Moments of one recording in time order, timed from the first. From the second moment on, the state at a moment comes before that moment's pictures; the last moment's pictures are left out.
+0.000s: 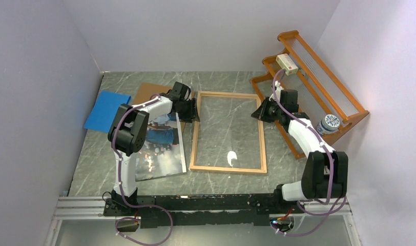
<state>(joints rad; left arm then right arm) -0.43 2.08 1.46 -0.37 0.26 -0.49 0.01 1.42 0.94 -0.25 -0.45 0.32</state>
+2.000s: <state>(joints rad) -0.23 1.79 1.34 -0.40 0.32 -0.57 0.04 1.27 1.02 -0.02 -0.71 0.77</state>
